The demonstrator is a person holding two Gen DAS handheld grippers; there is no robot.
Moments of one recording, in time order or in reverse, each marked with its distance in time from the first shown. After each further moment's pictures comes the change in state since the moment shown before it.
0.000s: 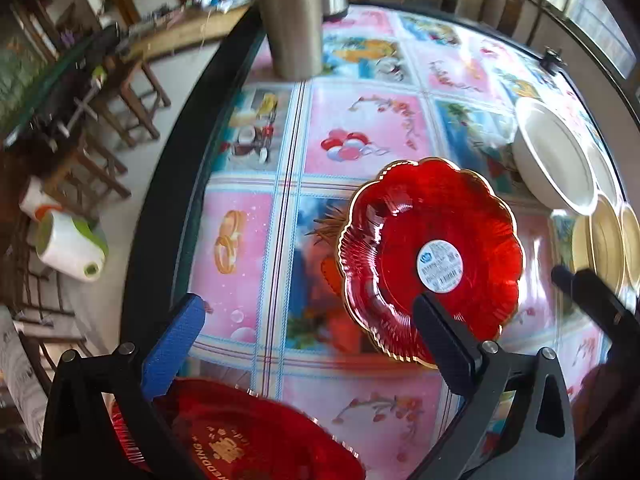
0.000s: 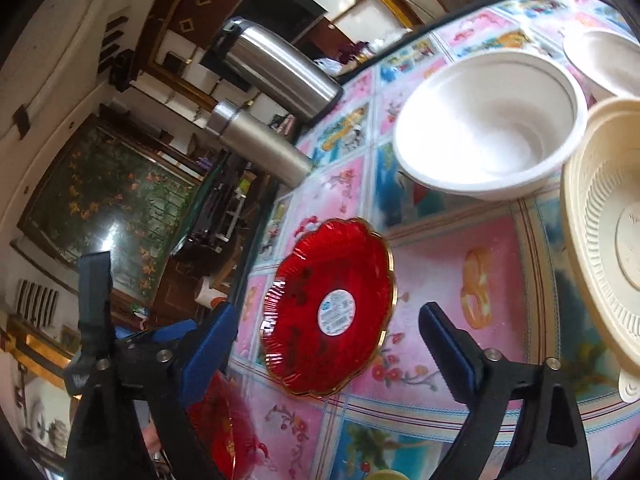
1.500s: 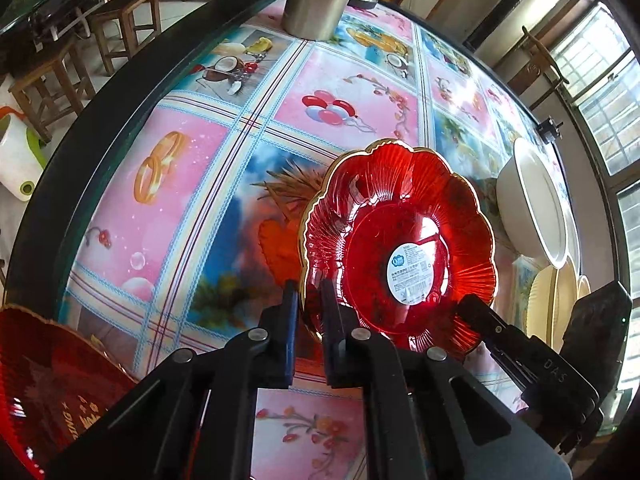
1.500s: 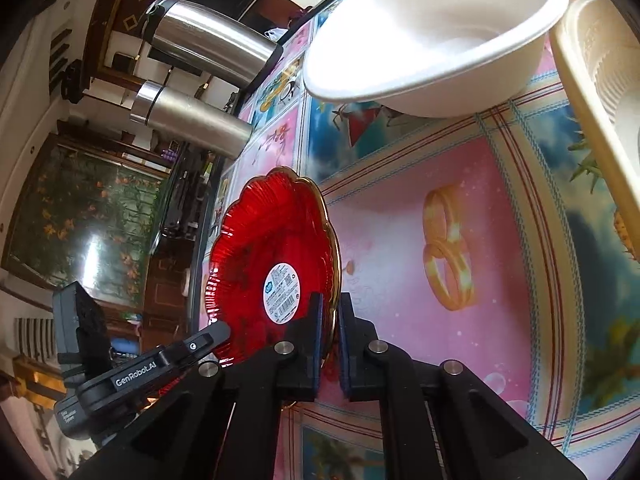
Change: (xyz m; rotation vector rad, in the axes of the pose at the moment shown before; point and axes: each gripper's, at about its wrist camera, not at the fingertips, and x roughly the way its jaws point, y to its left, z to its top) left arm 0.030 0.002 -0.032 -0.296 -0.014 -0.249; right arm 0.045 -0.037 -0.010 0.137 0.117 -0.077
